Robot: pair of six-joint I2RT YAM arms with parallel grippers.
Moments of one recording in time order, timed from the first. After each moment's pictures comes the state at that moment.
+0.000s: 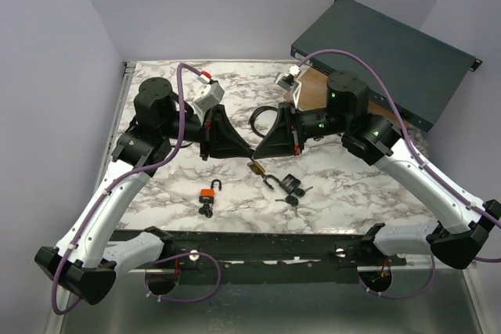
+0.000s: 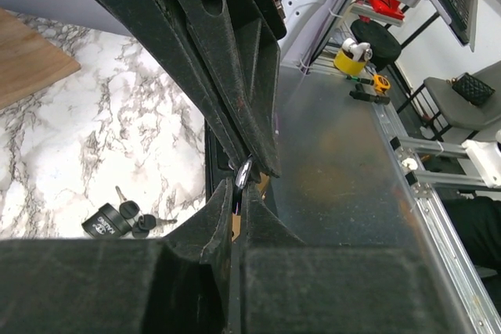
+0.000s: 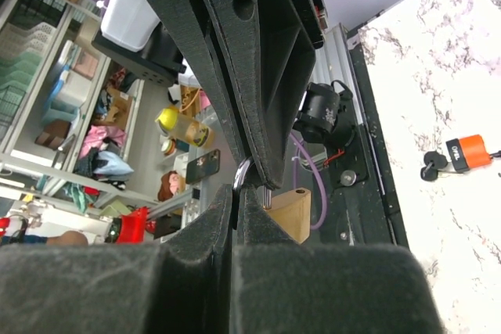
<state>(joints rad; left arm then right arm) -0.46 1.06 1.24 -0.26 1.29 -0.25 0.77 1.27 1.42 -0.34 -0.91 0.62</state>
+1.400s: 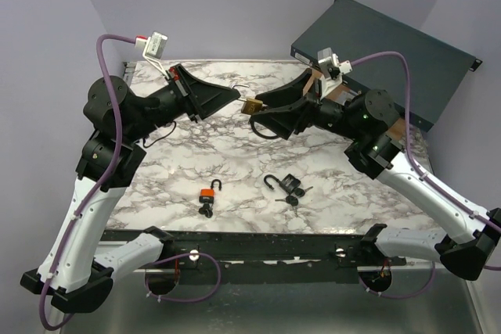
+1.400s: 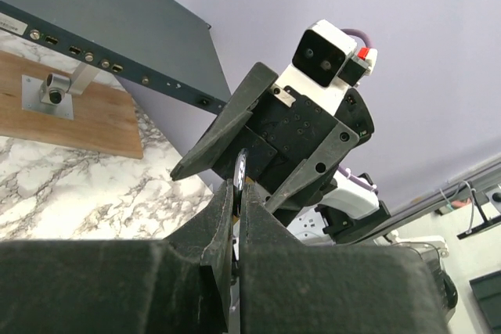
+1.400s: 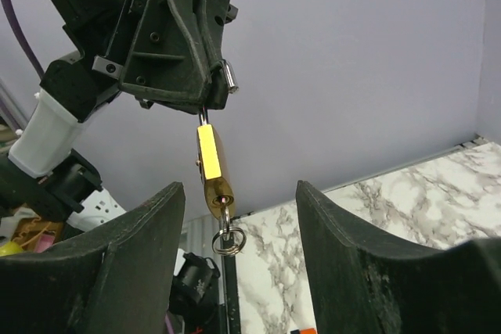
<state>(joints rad) -0.47 1.00 1.49 -0.30 0.57 -0.91 0.78 1.16 1.21 0.34 -0.52 0.45</state>
